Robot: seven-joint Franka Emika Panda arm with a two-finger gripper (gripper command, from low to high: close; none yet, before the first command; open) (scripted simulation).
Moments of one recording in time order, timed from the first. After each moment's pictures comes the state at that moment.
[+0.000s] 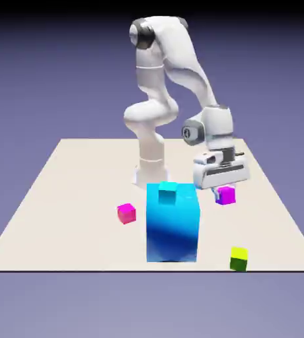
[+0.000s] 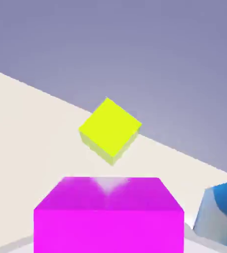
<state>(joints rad) 0.65 -0.10 -0.30 -2.60 -0.33 2.93 0.94</state>
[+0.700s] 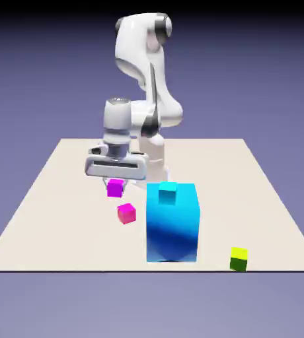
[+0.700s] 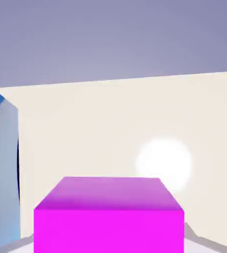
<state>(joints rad) -0.05 -0.35 -0.34 -2.90 -0.23 2.66 0.78</state>
